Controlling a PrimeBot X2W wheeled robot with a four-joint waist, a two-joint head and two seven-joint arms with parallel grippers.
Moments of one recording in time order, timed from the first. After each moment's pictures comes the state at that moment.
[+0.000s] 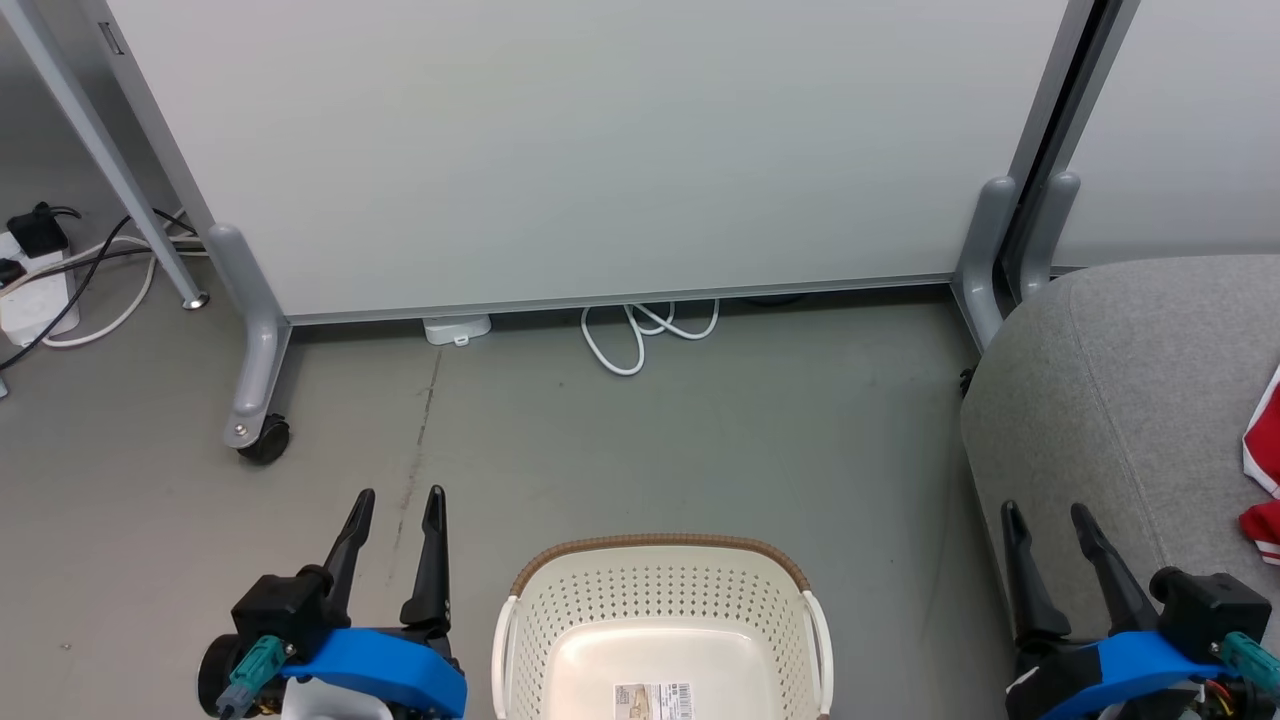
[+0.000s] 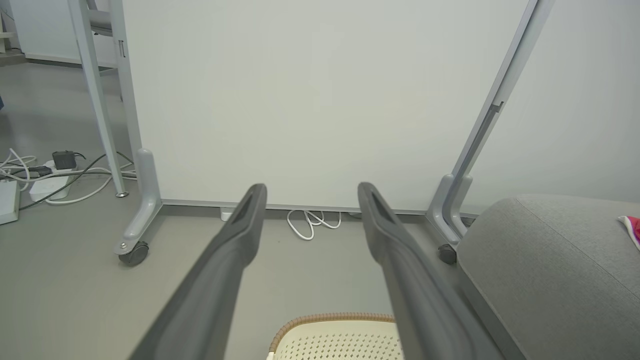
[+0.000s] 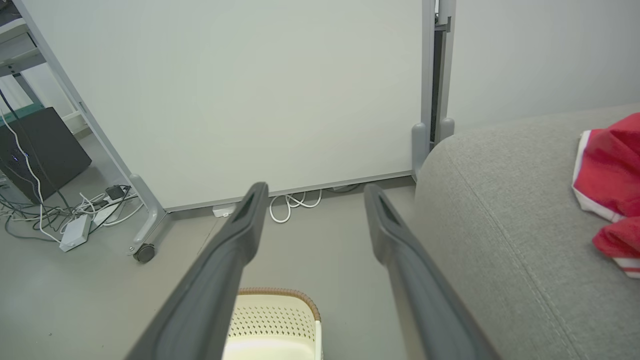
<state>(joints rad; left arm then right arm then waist) -0.10 0.08 -0.14 0.39 -0.32 -0.13 -0.26 -0.02 -0.05 -0.08 0.23 0.23 0.13 -0.16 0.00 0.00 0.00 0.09</state>
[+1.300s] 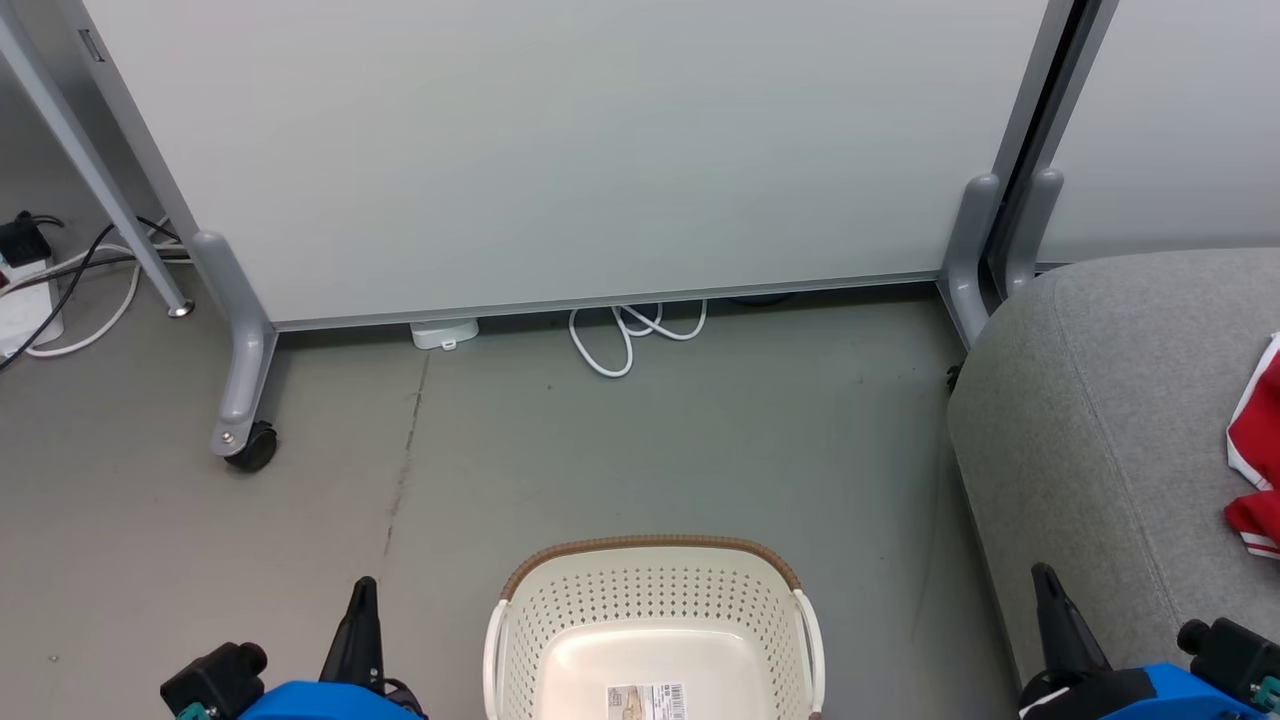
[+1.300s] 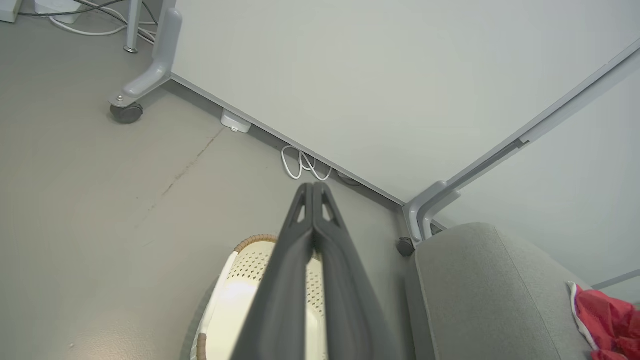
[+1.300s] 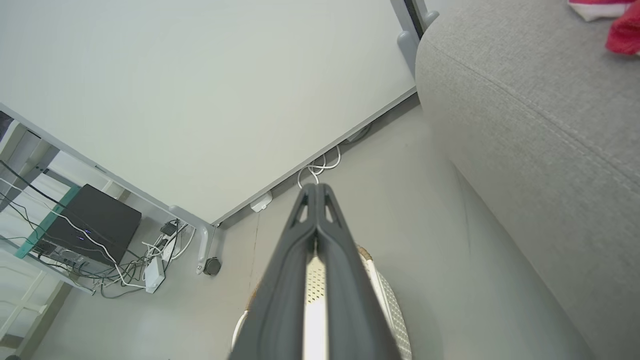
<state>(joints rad) -0.01 0.06 -0.07 0.43 -0.70 -0.13 -0.15 0.01 -0.04 -0.09 0.33 0.64 0.13 -0.08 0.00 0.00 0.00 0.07</state>
